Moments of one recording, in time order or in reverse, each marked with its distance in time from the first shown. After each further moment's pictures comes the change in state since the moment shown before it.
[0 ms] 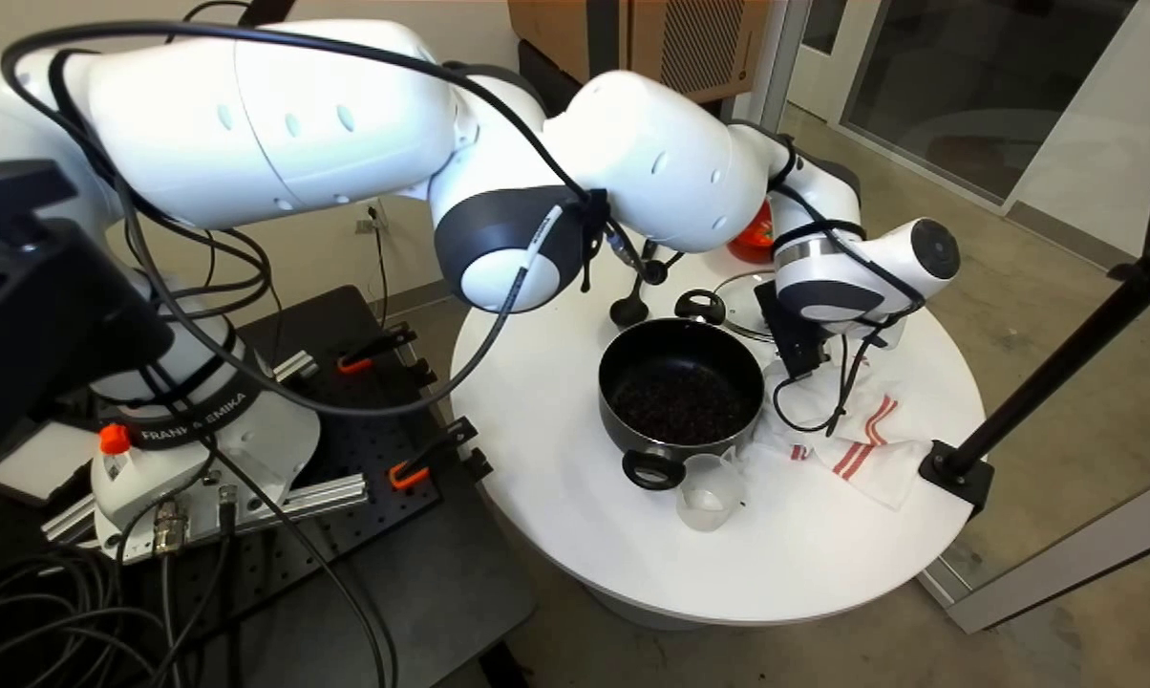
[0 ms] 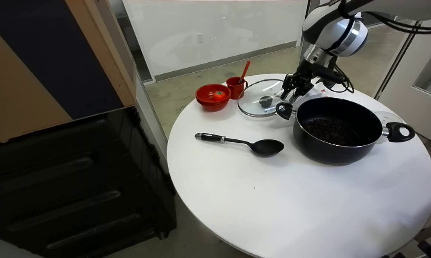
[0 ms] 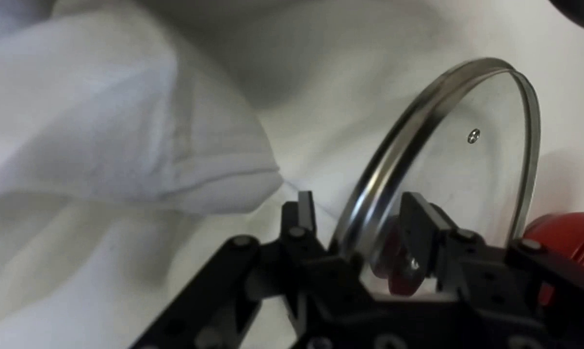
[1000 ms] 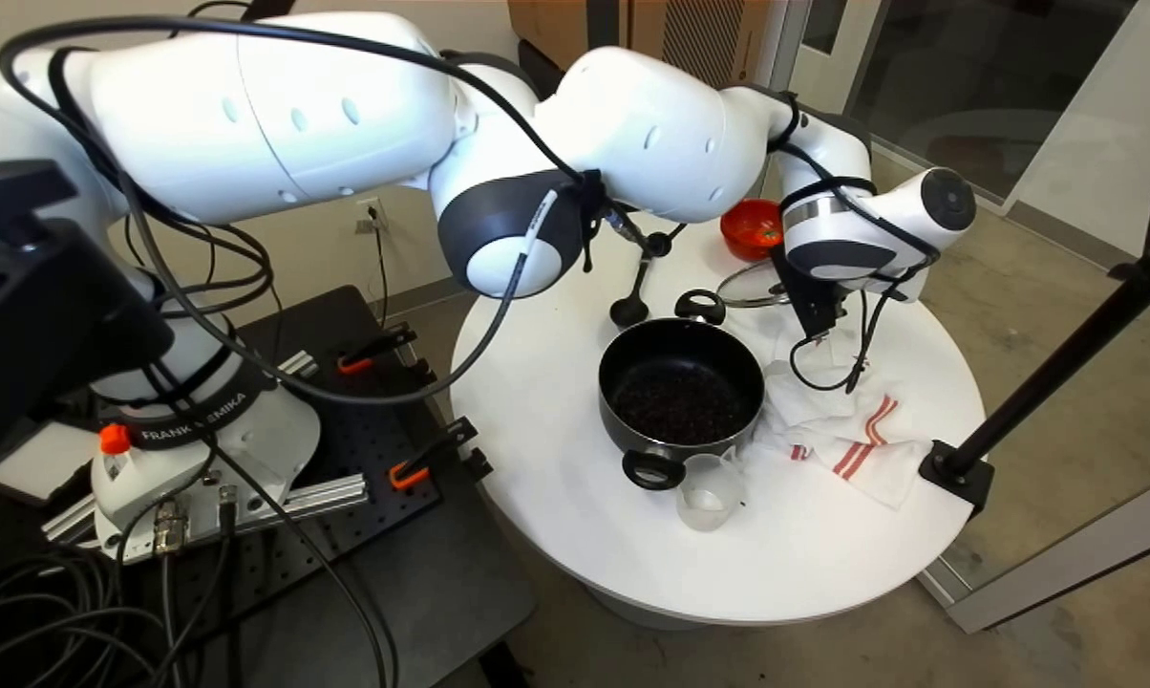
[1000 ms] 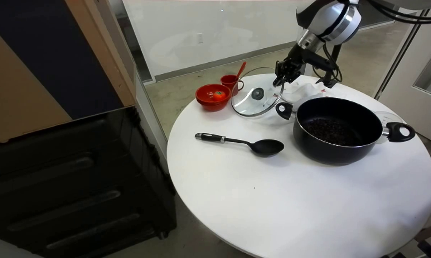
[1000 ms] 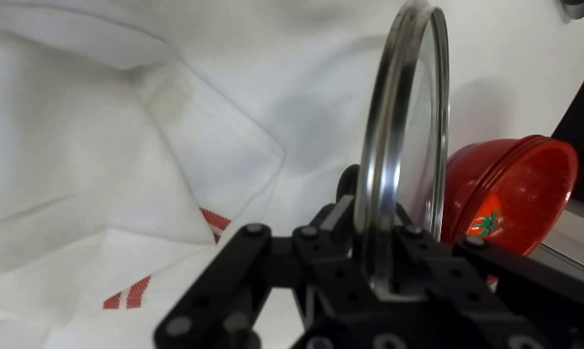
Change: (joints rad) arm 0.037 -0.007 0.031 0.087 0.038 0.031 -0.004
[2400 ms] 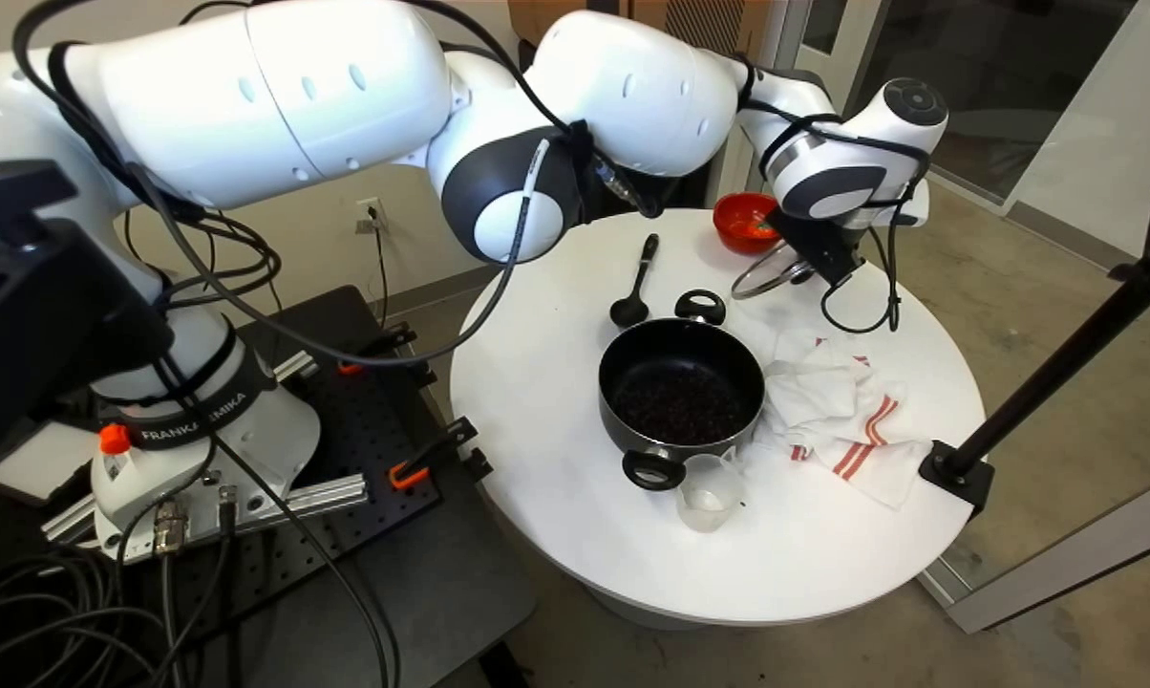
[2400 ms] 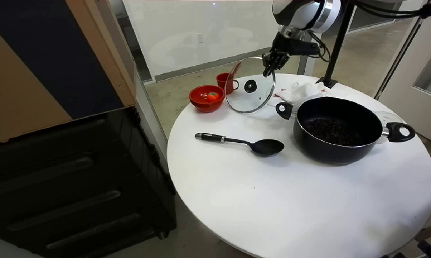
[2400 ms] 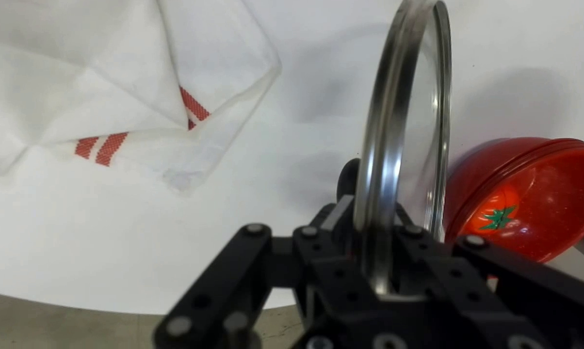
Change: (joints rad) arm 0.132 -0.010 -0.087 0.092 -0.155 0.067 -0.003
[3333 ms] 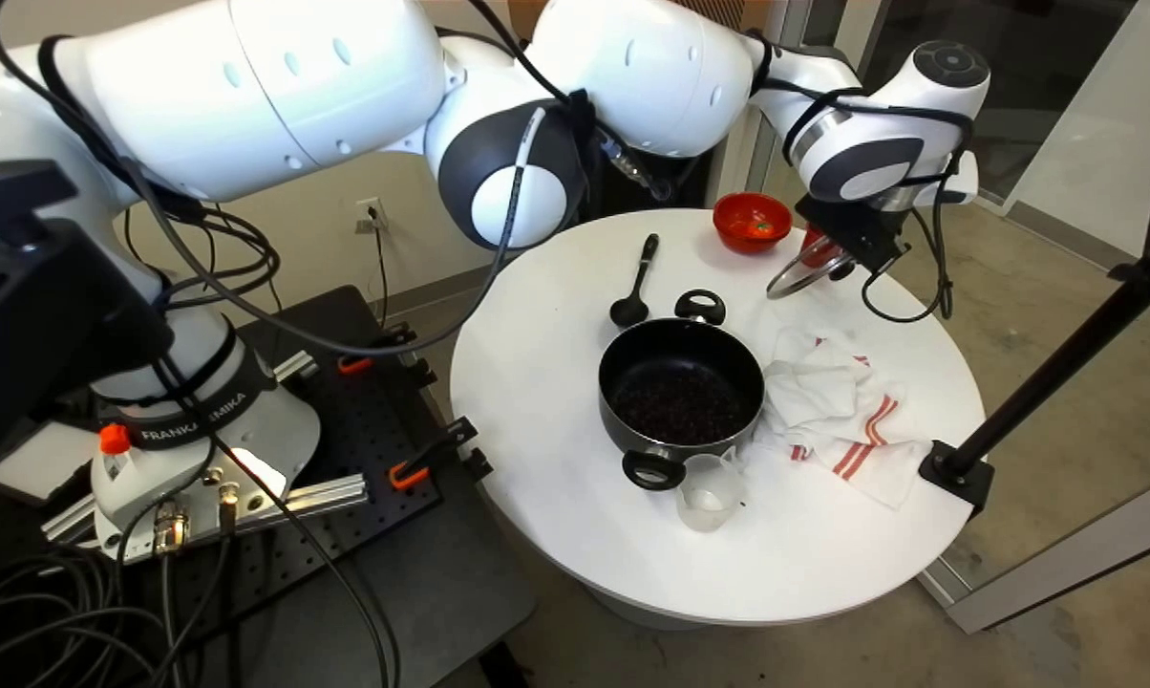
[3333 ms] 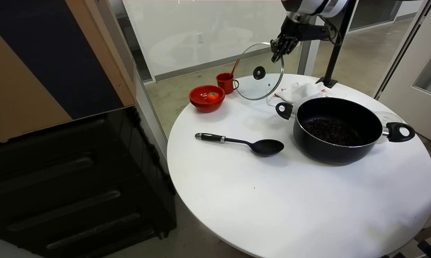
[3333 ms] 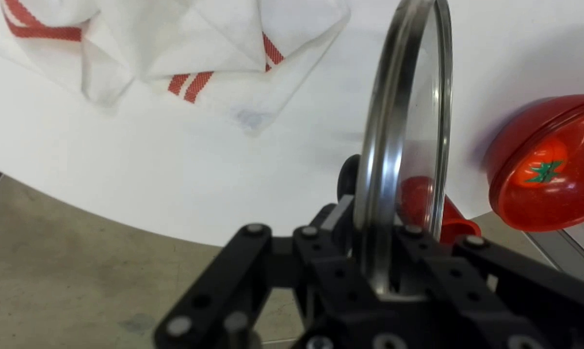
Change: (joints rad) arm -0.012 -0.053 -0.067 0.000 -0.004 0.028 0.001
